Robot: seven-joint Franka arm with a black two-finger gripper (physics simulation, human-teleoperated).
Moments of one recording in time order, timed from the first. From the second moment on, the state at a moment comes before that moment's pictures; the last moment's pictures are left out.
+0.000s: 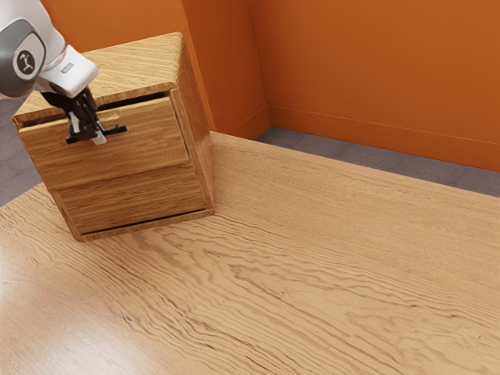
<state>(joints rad) 0.11 0.08 0.36 -1.44 0.02 1.86 1.23</state>
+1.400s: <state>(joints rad) 0.12 -0.15 0.30 -1.68 0.06 1.84 1.25</state>
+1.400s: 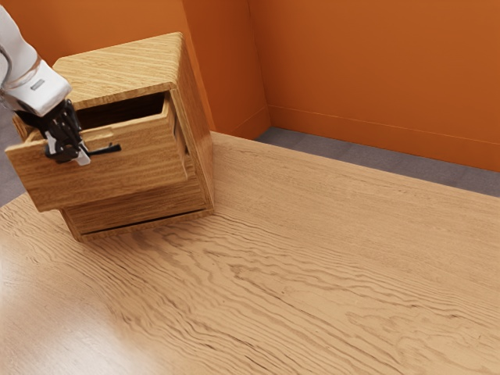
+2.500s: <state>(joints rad) 0.12 -0.35 0.24 -1.86 0.07 1.83 1.23</state>
